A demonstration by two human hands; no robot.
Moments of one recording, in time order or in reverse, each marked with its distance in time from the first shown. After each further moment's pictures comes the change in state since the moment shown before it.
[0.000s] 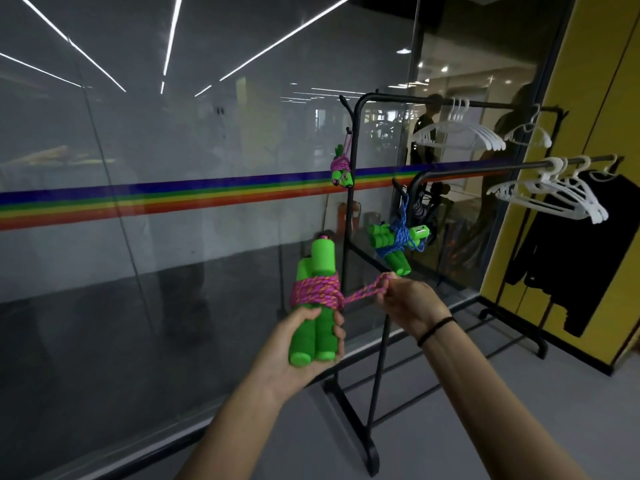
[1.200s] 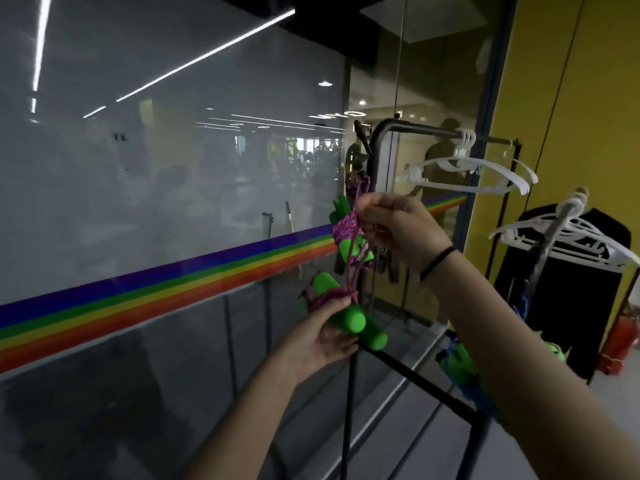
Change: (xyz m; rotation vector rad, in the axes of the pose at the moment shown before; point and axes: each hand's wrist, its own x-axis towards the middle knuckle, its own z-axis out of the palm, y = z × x) left_hand 0.410 0.264 -0.073 0.435 -0.081 -0.147; right_hand 0.380 -0.104 0.172 -0.663 -0.040 -0.505
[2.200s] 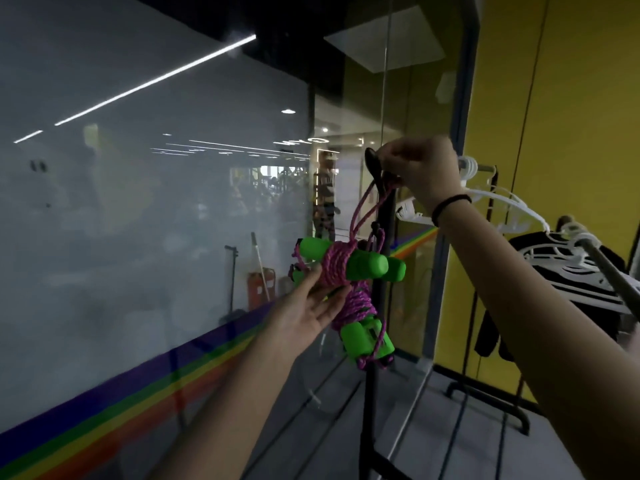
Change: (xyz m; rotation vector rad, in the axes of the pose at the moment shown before) left_hand 0.200 0.149 -0.011 -0.286 -0.215 0.146; right_hand 0.234 -0.005 -0.072 -0.624 0.480 -0.399
